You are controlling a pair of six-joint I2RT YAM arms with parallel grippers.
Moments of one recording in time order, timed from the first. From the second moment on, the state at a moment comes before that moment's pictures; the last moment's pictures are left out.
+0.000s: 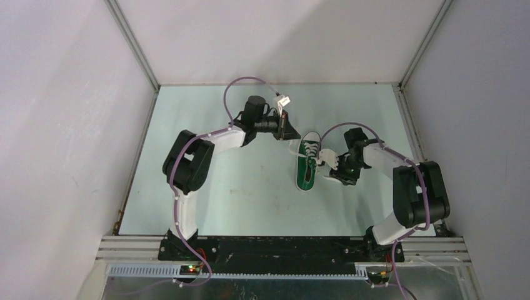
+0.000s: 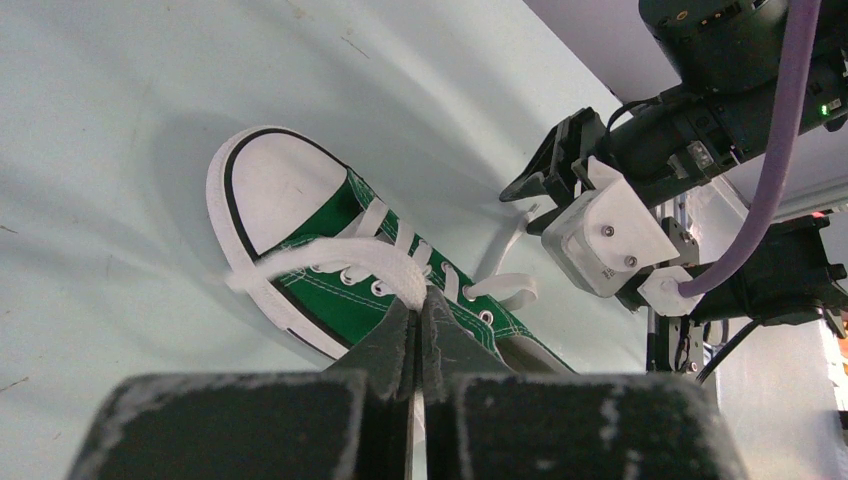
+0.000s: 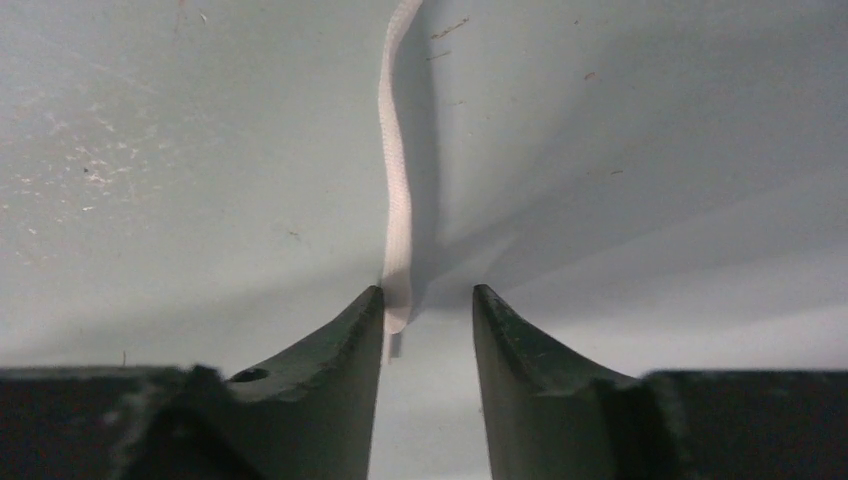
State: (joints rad) left arm -0.53 2.03 1.35 0.28 0.84 -0.31; right arm 0.19 1.58 0.86 -0.68 -0.25 -1.08
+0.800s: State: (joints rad) left arm -0.54 2.03 1.41 0.10 0.90 -0.10; right arm 0.20 1.37 1.27 -0.62 -0.48 -0.83
